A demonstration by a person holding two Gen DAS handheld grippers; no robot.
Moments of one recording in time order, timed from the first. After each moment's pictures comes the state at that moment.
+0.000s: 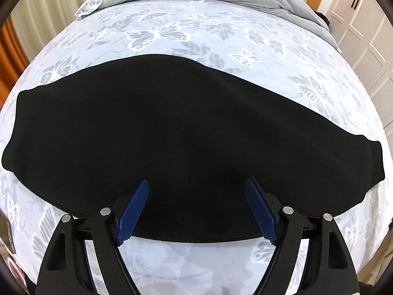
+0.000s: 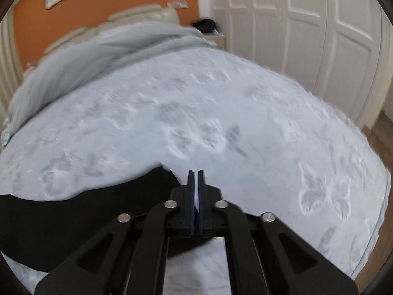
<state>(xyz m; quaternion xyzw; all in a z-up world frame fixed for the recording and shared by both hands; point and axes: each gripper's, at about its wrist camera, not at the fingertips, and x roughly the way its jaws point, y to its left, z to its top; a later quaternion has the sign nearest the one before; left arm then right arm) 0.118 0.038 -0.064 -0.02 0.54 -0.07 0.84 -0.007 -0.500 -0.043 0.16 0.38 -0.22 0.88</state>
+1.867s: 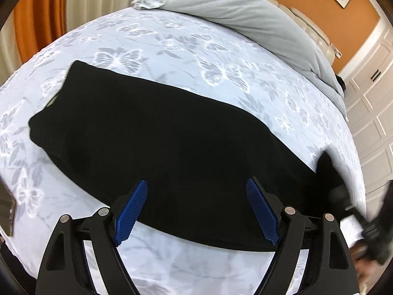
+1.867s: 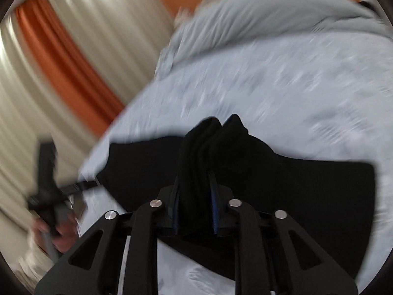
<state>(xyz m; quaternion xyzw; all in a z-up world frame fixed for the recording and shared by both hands) 0.102 0.181 -0.027 -0.17 0.48 -0.01 0.86 0.099 -0.095 -0.055 0.11 0.44 0.26 0.85</state>
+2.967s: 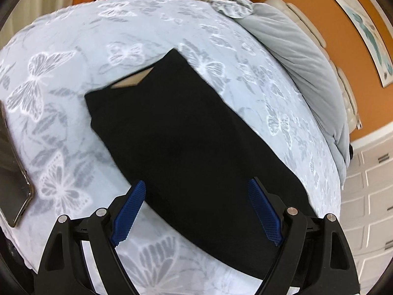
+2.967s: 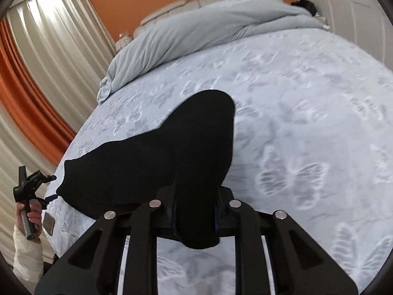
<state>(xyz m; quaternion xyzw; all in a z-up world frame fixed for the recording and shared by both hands) 0.096 0.303 -0.038 -0.34 0.46 0.07 0.82 0.007 -0.295 -0.018 0.19 0.38 0.05 0.90</state>
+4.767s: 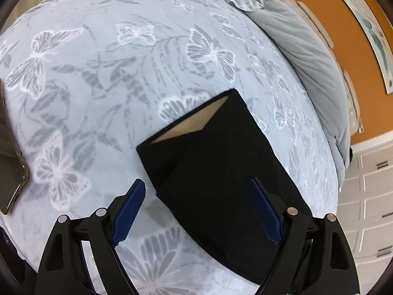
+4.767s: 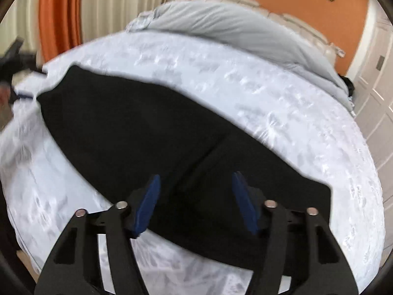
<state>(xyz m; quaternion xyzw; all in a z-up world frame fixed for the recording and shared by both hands) 0.090 0.310 -0.059 -0.37 0.48 0.07 0.79 0.026 -0.131 -0.053 -0.14 0.41 0.12 0.89</state>
